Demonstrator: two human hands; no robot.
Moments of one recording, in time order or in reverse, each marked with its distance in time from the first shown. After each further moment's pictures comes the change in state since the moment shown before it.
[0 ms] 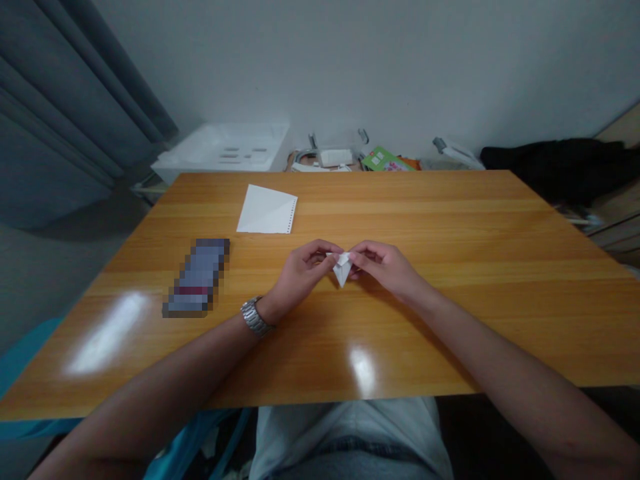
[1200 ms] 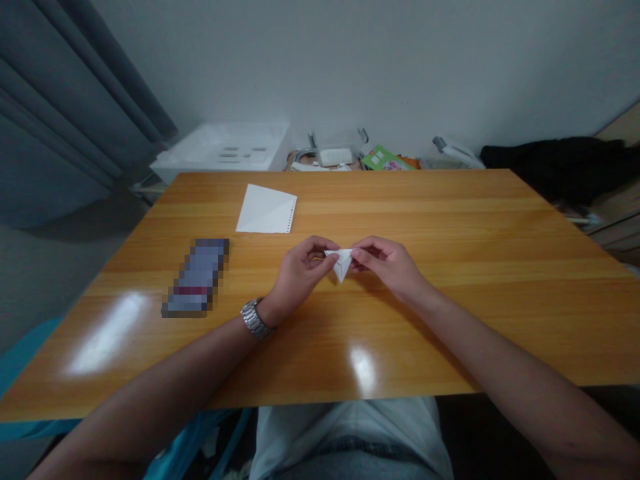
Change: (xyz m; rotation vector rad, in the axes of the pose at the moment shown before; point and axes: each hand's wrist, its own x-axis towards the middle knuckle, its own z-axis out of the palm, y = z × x) left_hand -0.002 -0.003 0.000 0.058 0.073 0.101; right_hand -0.001 -0.005 0.001 -0.024 0.093 -0.076
